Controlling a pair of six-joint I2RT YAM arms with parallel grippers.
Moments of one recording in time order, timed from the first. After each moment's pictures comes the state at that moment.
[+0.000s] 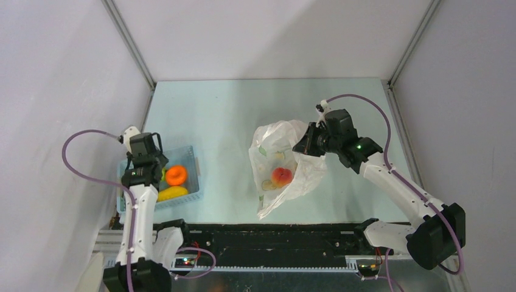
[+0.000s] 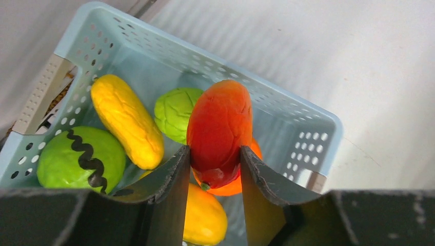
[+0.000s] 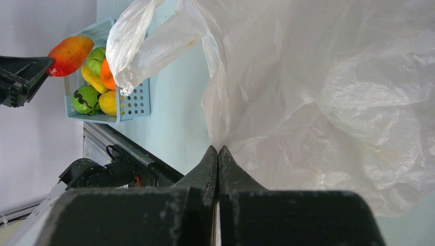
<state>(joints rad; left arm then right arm) 0.21 0.86 0.76 -0.61 -0.33 -0.41 0.51 1.19 1.01 -0.43 -0.27 0.63</state>
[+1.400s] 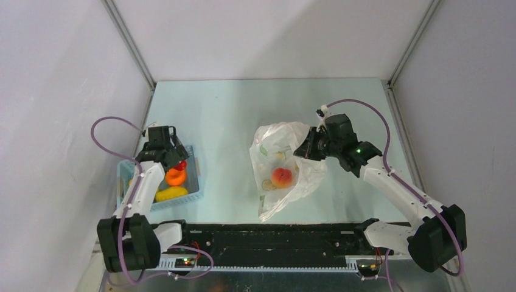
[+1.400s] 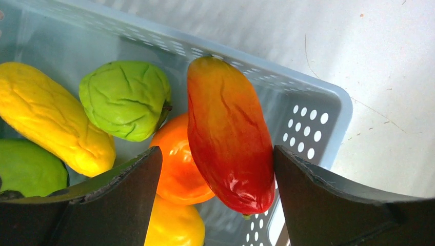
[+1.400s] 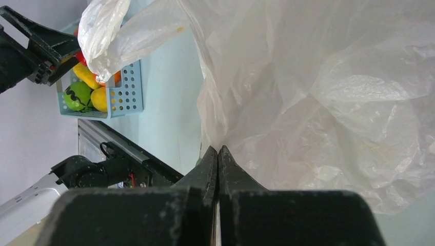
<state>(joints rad) 0.10 1.12 0.77 -0.56 -0.25 -0.43 0.51 1.17 0.95 -0.40 -0.28 0.63</state>
